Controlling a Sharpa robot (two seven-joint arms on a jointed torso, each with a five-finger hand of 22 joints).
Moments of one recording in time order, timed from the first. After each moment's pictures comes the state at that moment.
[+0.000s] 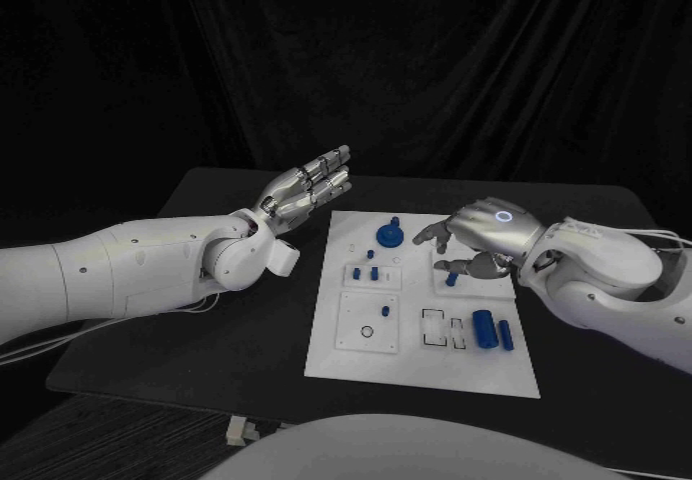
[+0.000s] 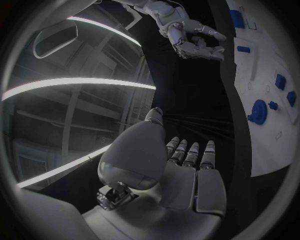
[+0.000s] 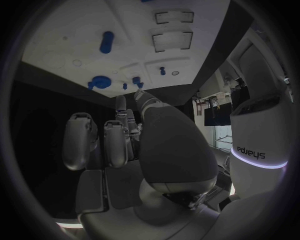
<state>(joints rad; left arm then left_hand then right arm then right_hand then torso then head) 1.17 -0.88 -0.21 1.41 -0.09 0.01 0.68 1.45 0.17 -0.21 0.29 0.49 0.12 0.01 0.02 0.02 0.01 0.05 0.13 0.02 0.00 0.11 0.00 0.00 0.14 0.02 0.22 0.01 0.04 1.29 -0.83 -0.21 1.66 -1.82 -0.30 0.00 1.48 -0.15 0.25 0.28 0.19 0.76 0.04 0.12 0.15 1.08 0.05 0.31 0.24 1.47 -0.02 1.41 1.30 0.05 1.46 0.08 1.31 1.31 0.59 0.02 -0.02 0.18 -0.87</state>
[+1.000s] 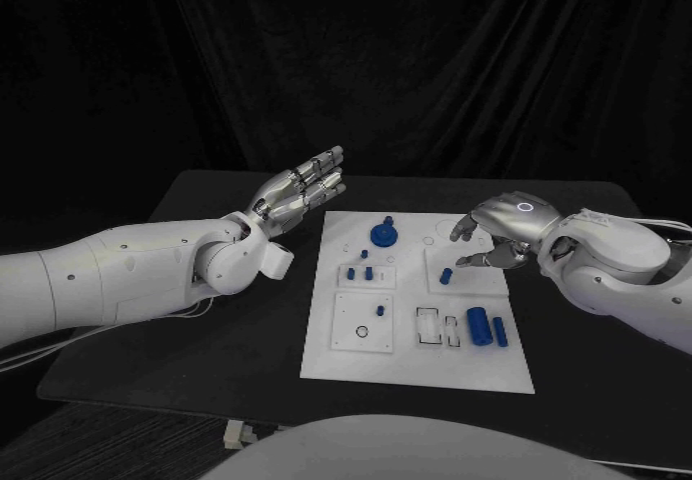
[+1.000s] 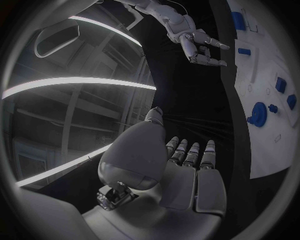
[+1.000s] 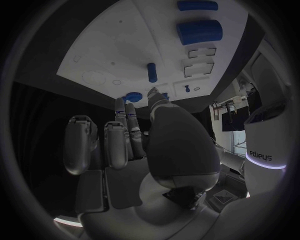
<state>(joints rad) 1.17 -0.88 -0.21 1.42 -0.09 0.02 0.68 1.45 0.18 -0.23 0.29 0.49 0.13 0.00 0.02 0.02 0.01 0.06 0.15 0.02 0.00 0.11 0.00 0.00 0.16 0.01 0.20 0.01 0.04 1.28 -0.85 -0.21 1.53 -1.82 -0.27 -0.05 1.33 -0.18 0.13 0.29 0.05 0.93 0.07 0.15 0.14 1.03 0.07 0.21 0.21 1.47 -0.03 1.43 1.31 0.05 1.47 0.08 1.36 1.31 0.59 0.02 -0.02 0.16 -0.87</state>
